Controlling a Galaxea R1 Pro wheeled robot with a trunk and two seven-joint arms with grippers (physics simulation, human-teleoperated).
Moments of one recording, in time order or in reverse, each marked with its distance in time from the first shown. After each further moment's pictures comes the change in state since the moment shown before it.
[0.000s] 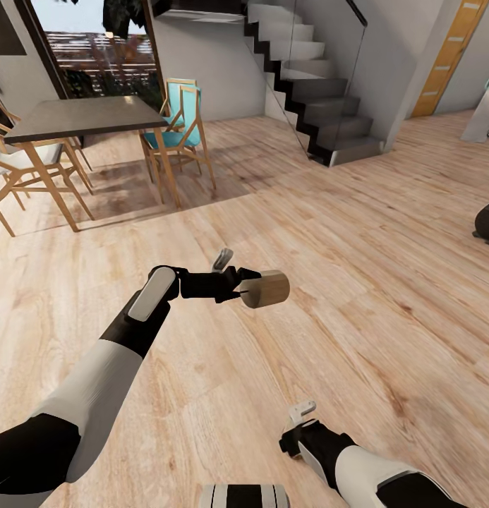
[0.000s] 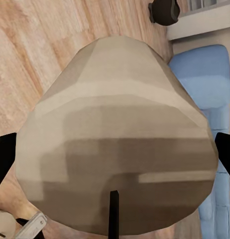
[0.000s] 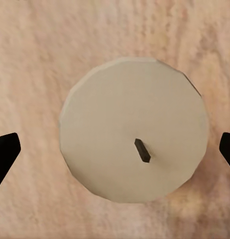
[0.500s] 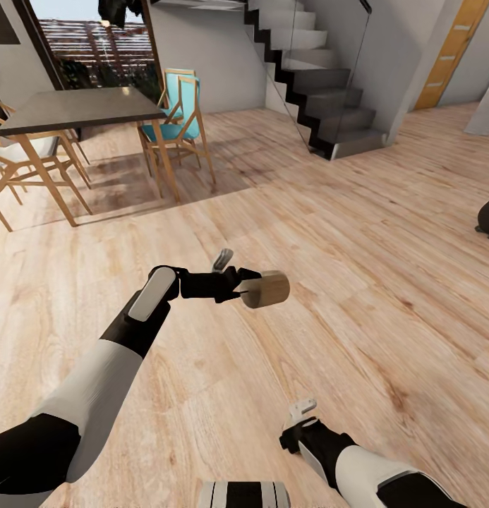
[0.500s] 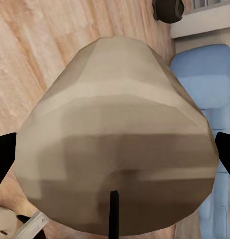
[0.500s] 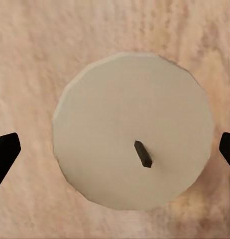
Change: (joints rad) left arm 0.000 0.000 -0.001 0.001 0.001 0.000 0.000; right arm 0.000 -0.002 0.000 -0.002 0.000 -0.028 -0.013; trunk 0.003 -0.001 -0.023
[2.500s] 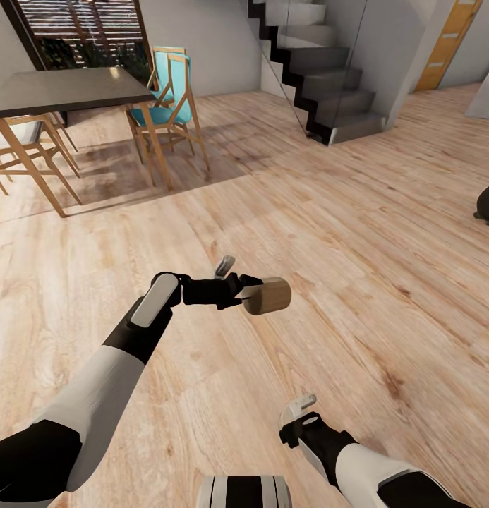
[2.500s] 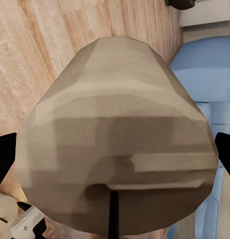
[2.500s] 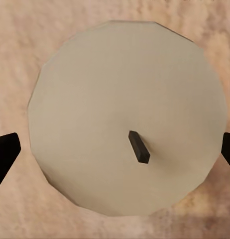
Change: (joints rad) left arm 0.028 -0.009 -0.001 0.006 -0.003 -0.001 -0.001; right arm -0.004 -0.002 0.003 -0.010 0.004 -0.028 -0.007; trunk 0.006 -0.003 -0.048
